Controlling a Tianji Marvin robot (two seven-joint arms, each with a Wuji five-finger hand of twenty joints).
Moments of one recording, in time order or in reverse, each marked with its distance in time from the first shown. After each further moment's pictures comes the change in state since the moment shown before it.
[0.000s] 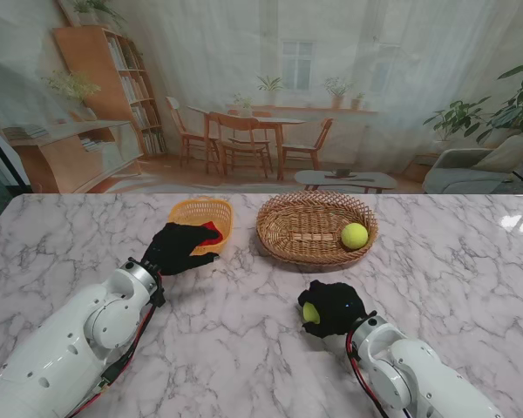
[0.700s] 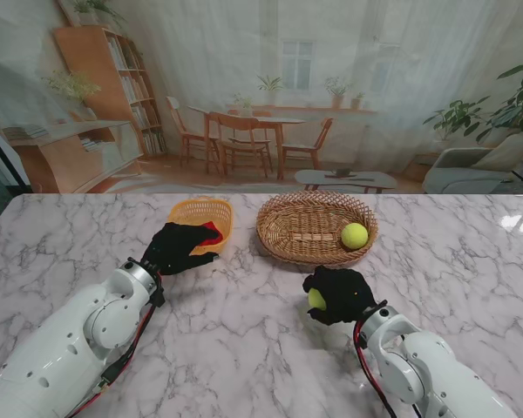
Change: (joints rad) left arm 0.000 0.000 -0.001 0.004 -0.005 -0.003 0.005; right arm -0.063 -0.009 0.128 -0.110 -0.034 -0.073 -0.006; left_hand 0.000 0.000 0.000 0.000 0.000 0.000 0.000 0.000 0.000 0.000 0.000 0.000 0.000 0.000 0.000 0.000 -0.001 0.008 0.000 0.000; right_hand 0.097 -0.039 -0.011 -0.123 0.016 0.010 0.139 -0.107 0.055 0.009 0.023 0.016 0.042 0.044 0.006 -0.001 0.077 -0.008 0.024 -0.005
